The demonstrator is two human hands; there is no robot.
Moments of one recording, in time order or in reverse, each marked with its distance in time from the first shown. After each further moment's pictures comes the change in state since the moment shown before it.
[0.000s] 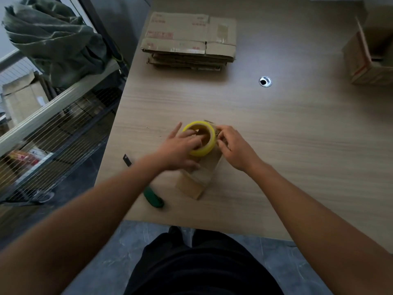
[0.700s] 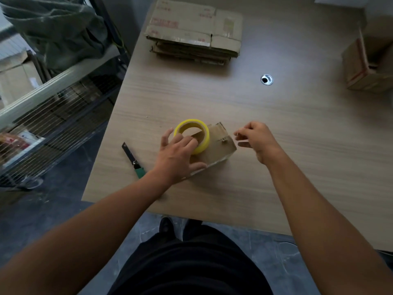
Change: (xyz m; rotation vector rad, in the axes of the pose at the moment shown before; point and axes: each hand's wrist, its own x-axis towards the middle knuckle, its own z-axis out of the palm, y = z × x) left_hand -0.041 0.036 0.039 -0.019 0.474 -0.202; right_hand -0.004 -0.019 -0.044 0.575 0.135 0.690
